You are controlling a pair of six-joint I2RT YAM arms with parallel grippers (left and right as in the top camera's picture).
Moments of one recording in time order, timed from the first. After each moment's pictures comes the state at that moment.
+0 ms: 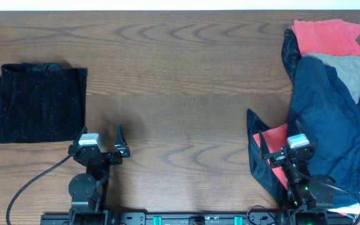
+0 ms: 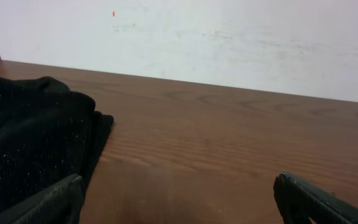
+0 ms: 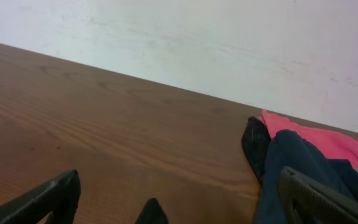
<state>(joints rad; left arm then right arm) -0.03 0.01 0.02 -0.11 -0.03 -0.14 -0.01 0.01 0.01 -0.05 -0.24 -0.15</state>
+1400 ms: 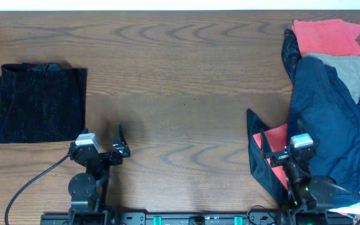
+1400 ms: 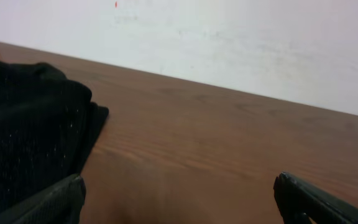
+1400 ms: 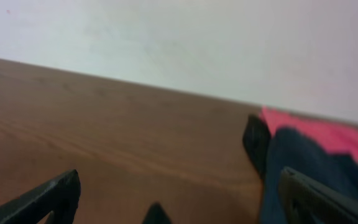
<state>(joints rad) -0.03 0.02 0.04 -0.15 -0.03 -0.24 -0.01 0.02 0.01 -0.04 -0.21 -0.08</state>
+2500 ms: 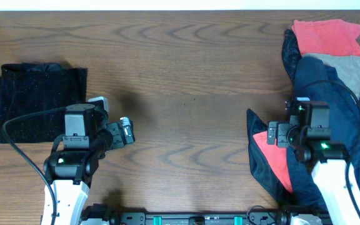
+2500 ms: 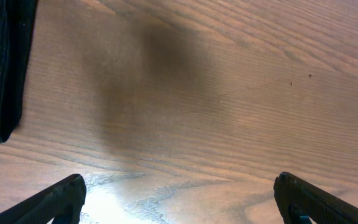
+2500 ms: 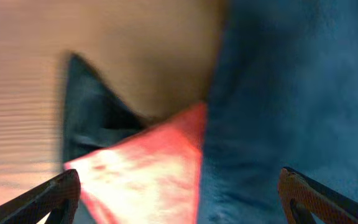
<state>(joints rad) -0.03 0.93 0.74 -0.76 0.15 -0.28 -0.01 1.12 0.65 -0.60 0.10 0.05</state>
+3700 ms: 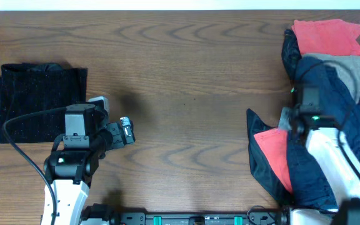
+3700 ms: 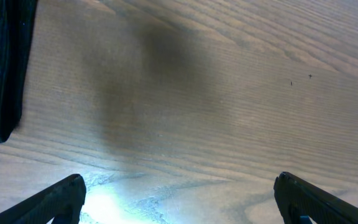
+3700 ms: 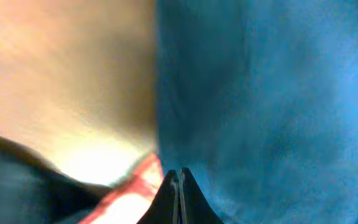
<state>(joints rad) -0.03 0.94 0.74 -0.76 0.15 -0.28 -0.01 1.35 0.82 -0.53 0.26 0.21</state>
